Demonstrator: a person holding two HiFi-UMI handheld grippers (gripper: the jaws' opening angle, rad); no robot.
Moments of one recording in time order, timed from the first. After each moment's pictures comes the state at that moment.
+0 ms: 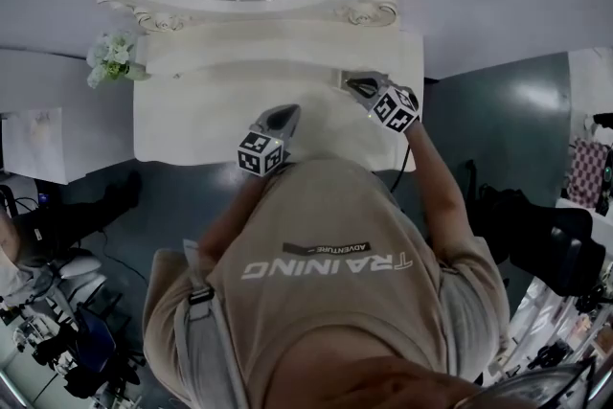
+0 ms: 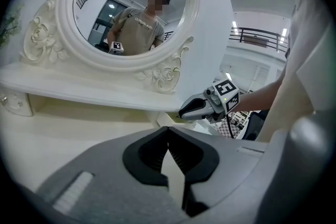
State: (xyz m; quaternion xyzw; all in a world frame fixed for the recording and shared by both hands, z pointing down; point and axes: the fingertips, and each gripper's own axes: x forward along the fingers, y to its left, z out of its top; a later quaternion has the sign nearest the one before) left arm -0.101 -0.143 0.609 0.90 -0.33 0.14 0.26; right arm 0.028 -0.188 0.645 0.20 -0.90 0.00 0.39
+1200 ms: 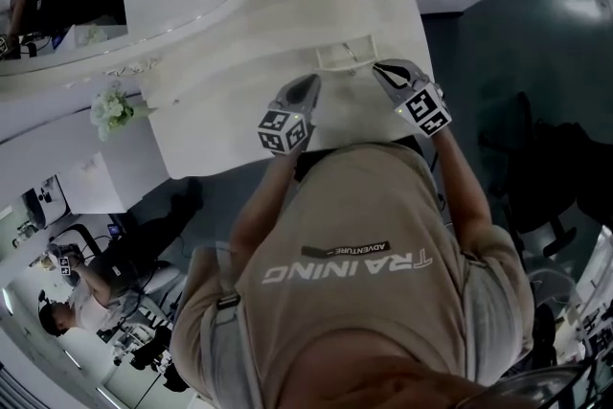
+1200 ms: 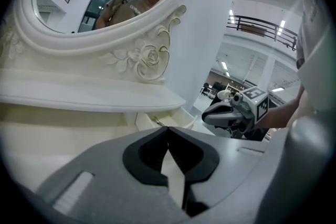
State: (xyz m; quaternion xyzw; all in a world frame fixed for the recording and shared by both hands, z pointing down) left arm 0.015 -0.170 0.644 0.90 -0.29 0.19 0.25; right arm 0.140 -0.139 0.647 0.39 -0.89 0.12 0.22
